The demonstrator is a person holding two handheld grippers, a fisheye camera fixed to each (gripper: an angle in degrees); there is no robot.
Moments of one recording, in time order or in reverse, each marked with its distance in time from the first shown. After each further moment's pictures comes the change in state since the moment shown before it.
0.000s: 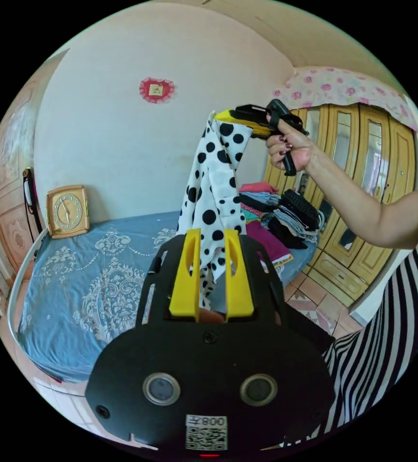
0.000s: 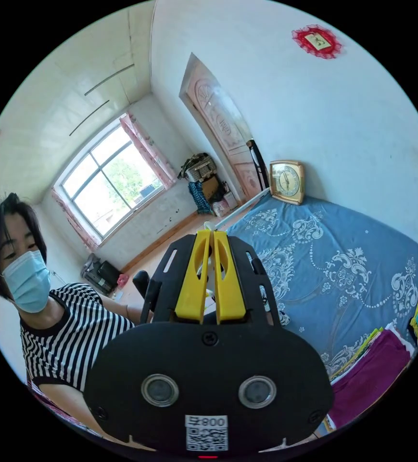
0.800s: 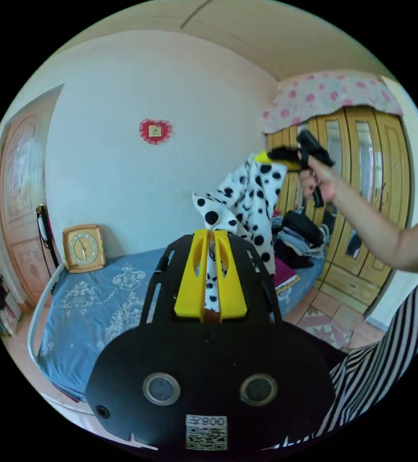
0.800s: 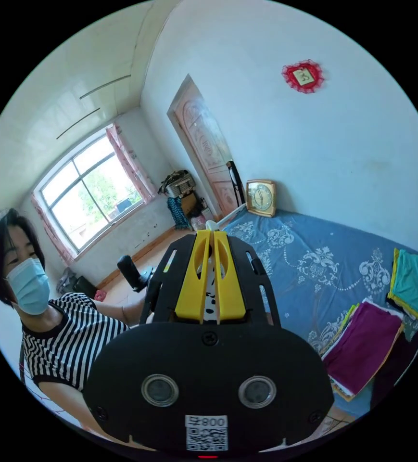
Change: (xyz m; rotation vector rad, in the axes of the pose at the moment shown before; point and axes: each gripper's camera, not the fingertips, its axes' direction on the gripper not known) left arm 0.121 -0.123 -0.211 0.209 -0.024 0.027; right arm -0.097 -0.014 -0.183 0.136 0.156 0.064
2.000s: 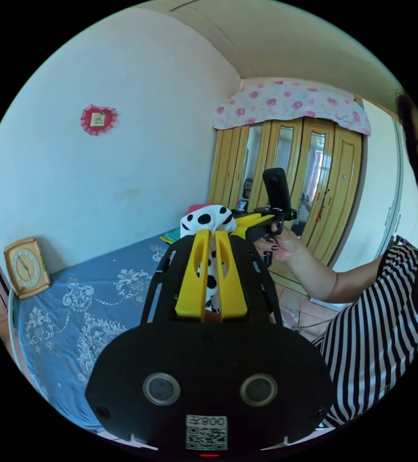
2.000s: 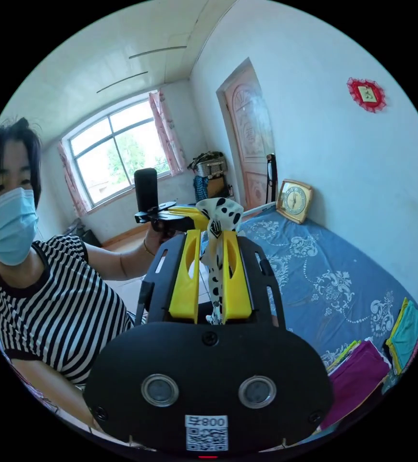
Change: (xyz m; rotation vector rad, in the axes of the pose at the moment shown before) left arm 0.076 -0.164 -0.031 -0.114 0.384 0.073; right arm -0.100 -0.024 0.006 -0.109 -0.099 -0.287
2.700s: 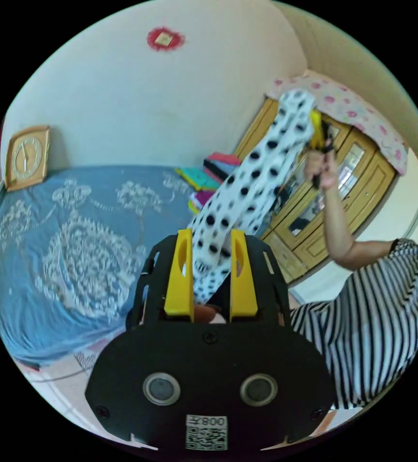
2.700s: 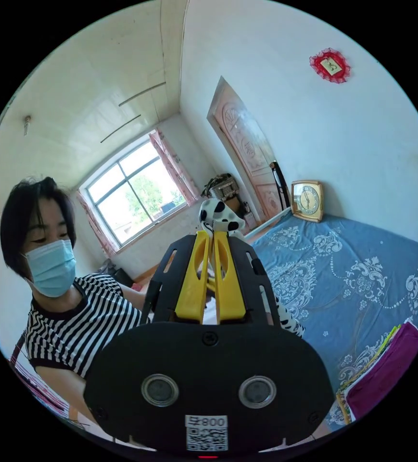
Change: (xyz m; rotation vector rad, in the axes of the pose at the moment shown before) left arm -0.054 0.105 0.013 -0.310 0.006 -0.370; right arm 0.046 0.033 -0.049 0.188 -0.176 0.165
